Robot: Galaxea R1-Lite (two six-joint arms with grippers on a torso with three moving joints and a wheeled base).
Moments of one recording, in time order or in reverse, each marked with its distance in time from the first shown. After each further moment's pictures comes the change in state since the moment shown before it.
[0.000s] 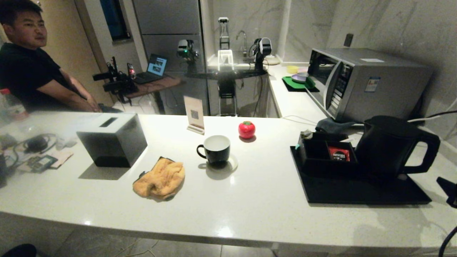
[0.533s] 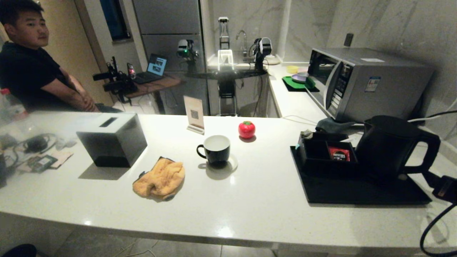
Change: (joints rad) left arm 0.000 0.000 0.000 0.000 0.000 0.000; right arm -0.001 0.286 -0.005 -0.347 0.001 0.003
